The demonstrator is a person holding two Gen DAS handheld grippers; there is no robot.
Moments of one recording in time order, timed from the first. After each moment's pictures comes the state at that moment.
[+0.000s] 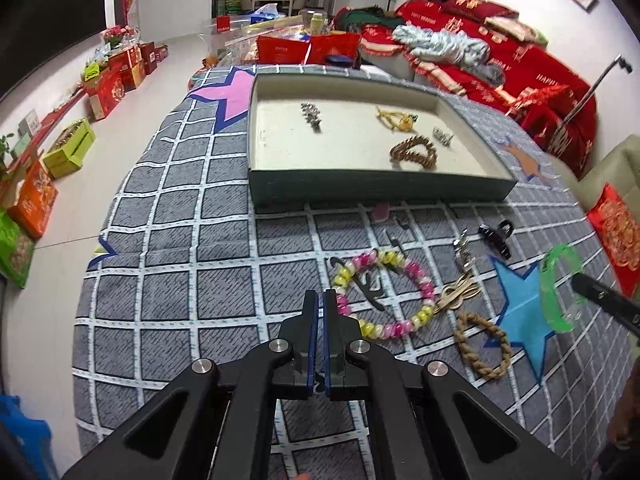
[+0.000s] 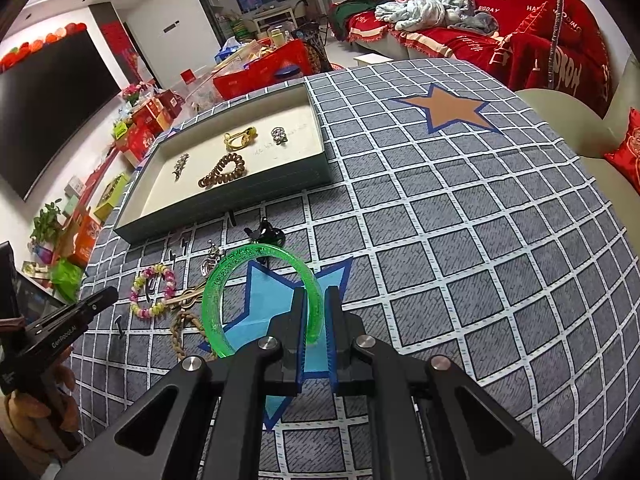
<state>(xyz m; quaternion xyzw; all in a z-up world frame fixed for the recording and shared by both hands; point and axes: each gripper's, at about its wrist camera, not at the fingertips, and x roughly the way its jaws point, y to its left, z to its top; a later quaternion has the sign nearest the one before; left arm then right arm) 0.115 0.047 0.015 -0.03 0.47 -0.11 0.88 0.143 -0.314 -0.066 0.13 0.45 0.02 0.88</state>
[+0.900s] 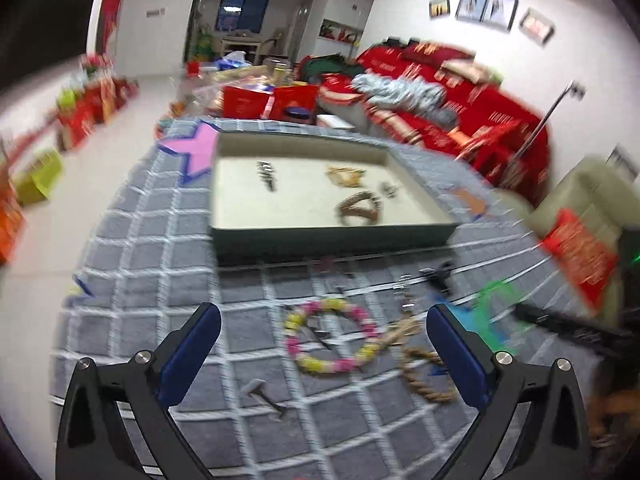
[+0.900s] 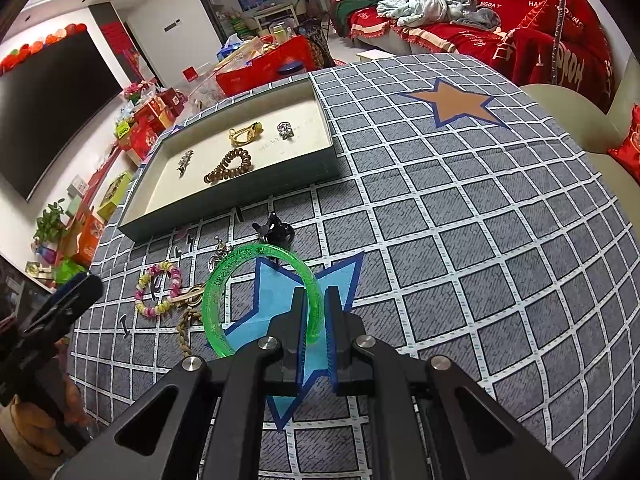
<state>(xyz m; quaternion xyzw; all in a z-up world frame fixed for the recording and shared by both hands) 0.147 0.016 -0.026 -0.03 0.37 -0.15 0.92 0.142 -0.305 -0.069 0.14 0.45 0.02 0.88</state>
